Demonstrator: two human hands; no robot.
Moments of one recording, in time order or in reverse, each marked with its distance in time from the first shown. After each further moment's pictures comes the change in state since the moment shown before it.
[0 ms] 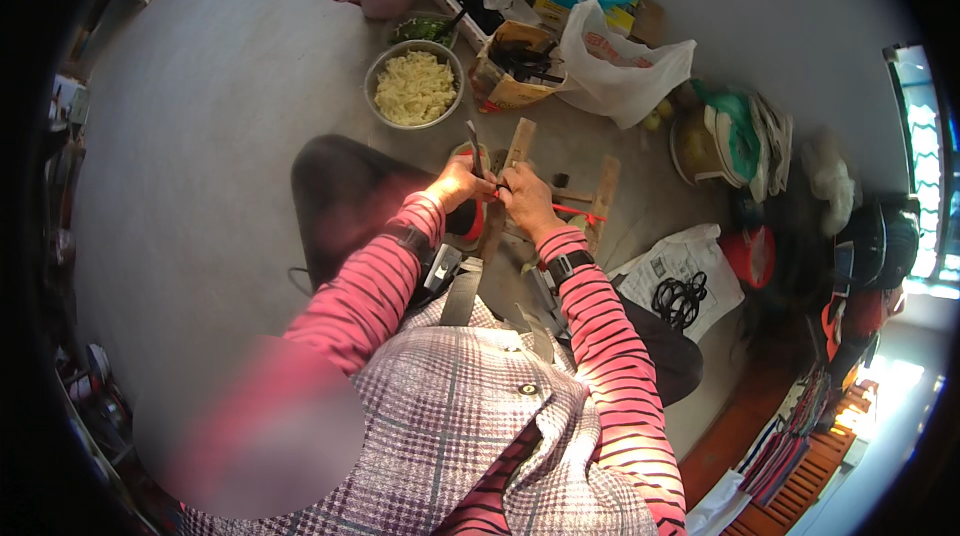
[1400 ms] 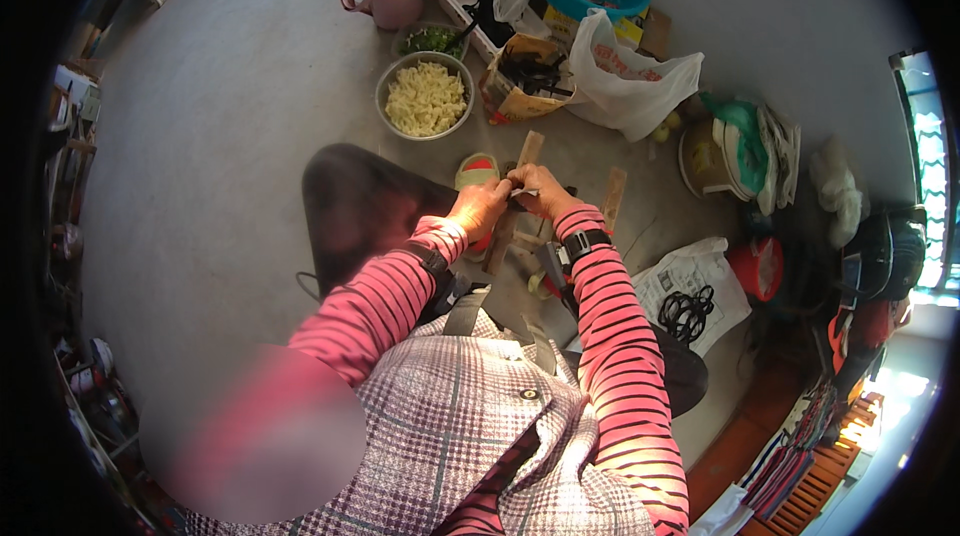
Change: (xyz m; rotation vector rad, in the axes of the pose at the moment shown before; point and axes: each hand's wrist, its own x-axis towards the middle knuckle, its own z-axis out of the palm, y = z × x) left_hand -0.011 -0.019 0.023 1.401 0.204 0.630; right_hand 0.050 0.022 -0.024 0.145 -0.416 0.017
